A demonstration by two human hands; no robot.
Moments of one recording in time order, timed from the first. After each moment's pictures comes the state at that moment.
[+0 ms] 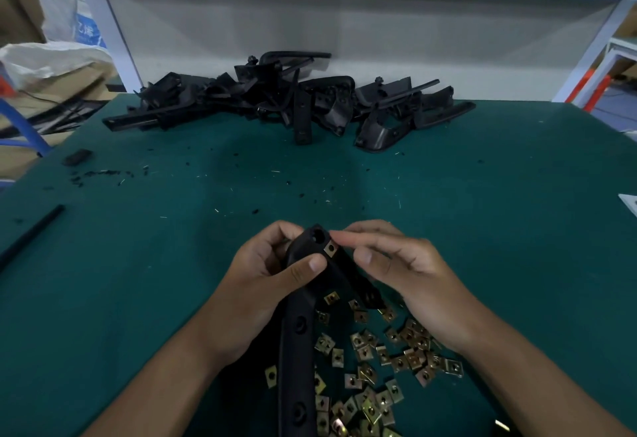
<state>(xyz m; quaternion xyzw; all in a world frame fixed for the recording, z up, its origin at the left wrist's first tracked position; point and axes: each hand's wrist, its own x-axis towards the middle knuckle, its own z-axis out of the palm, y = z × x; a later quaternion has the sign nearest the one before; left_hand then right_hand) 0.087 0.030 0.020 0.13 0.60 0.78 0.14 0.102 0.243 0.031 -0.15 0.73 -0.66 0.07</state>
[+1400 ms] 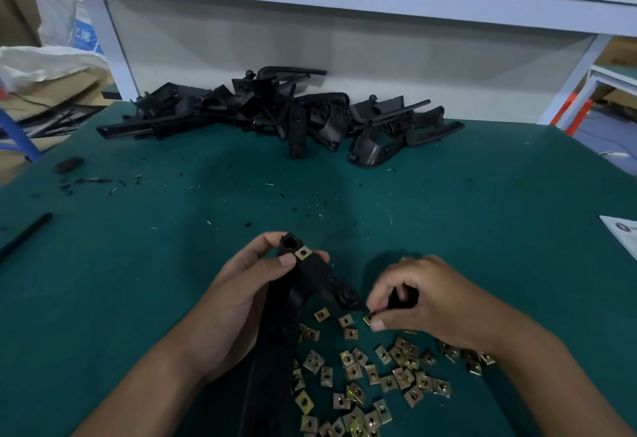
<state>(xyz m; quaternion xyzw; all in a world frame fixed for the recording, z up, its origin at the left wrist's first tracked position) 0.083 0.026 0.020 0.09 0.46 0.86 0.21 0.086 0.295 0.030 -0.21 0.92 -0.30 0.12</state>
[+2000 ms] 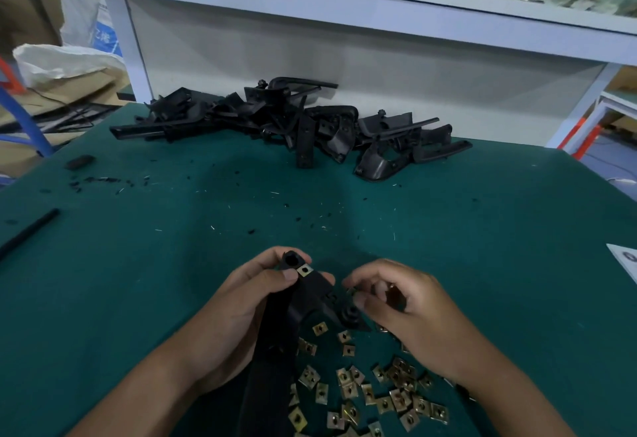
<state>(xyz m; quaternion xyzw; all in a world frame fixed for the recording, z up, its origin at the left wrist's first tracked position) 0.085 0.030 0.026 0.06 0.45 0.86 0.23 0.093 0.268 0.028 -0.17 0.88 -0.44 0.01</state>
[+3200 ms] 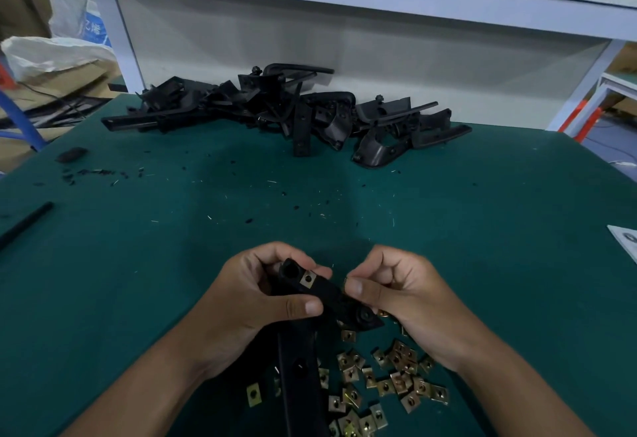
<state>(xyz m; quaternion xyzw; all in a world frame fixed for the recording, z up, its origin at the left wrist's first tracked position) 0.084 0.028 0.019 0.12 0.56 0.80 0.18 0.099 0.251 0.036 -0.10 0.70 -0.69 0.13</state>
